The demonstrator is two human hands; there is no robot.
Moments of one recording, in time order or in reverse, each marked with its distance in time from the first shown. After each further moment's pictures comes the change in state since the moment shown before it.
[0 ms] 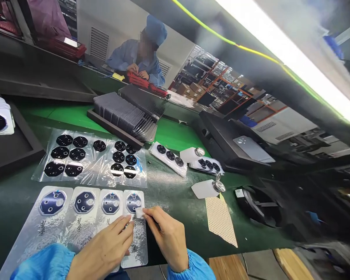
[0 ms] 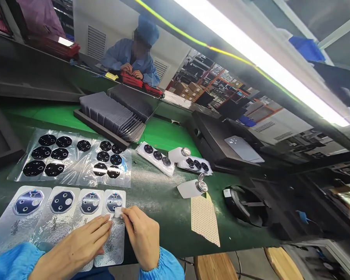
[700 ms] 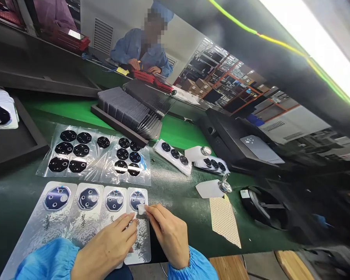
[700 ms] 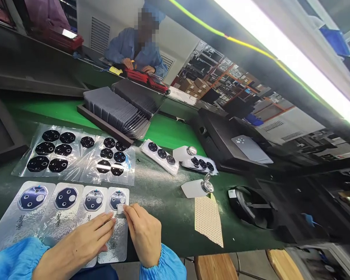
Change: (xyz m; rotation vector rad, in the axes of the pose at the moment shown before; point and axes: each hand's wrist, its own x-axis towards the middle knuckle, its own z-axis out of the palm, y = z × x) left_hand 0.000 -0.001 -0.002 0.060 -0.003 0.034; right_hand 0.000 0.003 0.009 -0.152 0.078 -0.163
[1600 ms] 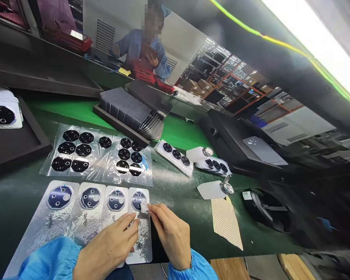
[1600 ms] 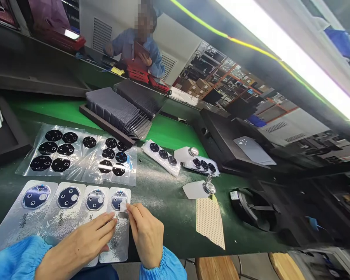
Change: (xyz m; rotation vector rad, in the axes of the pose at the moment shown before) left_hand 0.000 0.001 0.000 0.000 -0.021 -0.006; right_hand 0.000 -0.004 0.001 0.042 0.047 0.046
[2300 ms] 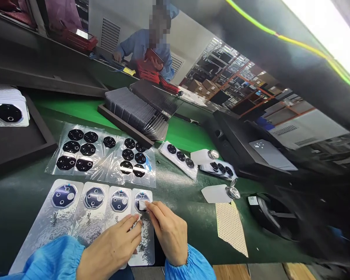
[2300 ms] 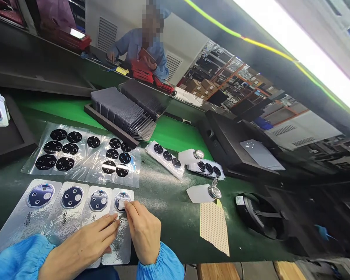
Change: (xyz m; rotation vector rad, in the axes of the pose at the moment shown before) left_hand 0.000 0.000 0.003 -0.030 -0.003 -0.022; right_hand 0.013 -0.004 0.008 -0.125 -0.001 -0.076
